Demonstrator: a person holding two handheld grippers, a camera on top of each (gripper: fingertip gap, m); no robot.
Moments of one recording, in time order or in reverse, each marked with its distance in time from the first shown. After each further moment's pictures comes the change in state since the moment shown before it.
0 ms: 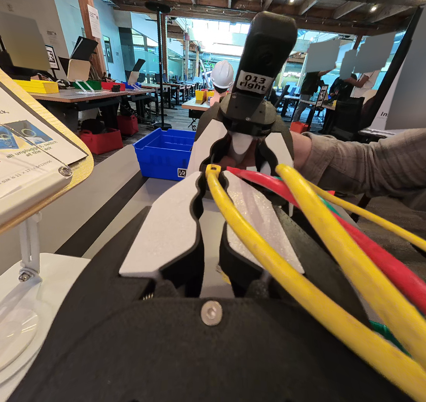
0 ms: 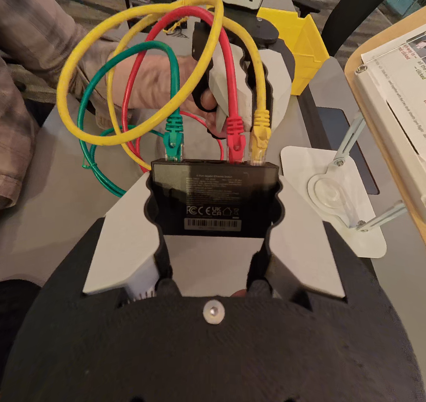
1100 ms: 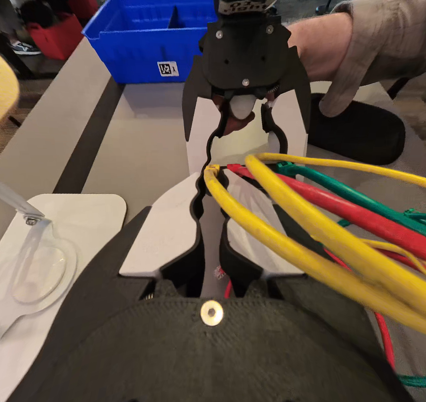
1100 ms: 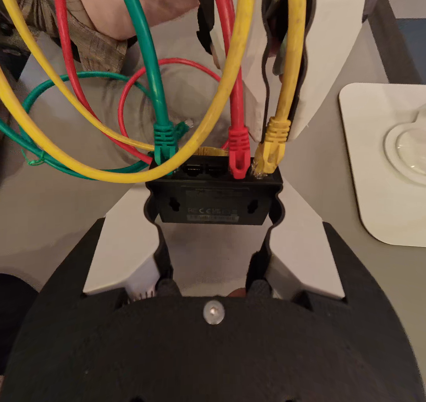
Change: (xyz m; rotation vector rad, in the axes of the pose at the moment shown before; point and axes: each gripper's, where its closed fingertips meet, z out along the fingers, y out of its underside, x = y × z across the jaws) left arm 0.001 0.086 -0.004 -0.528 0.039 0.146; right arm -0.024 0.076 0.057 -0.166 -0.082 0.090
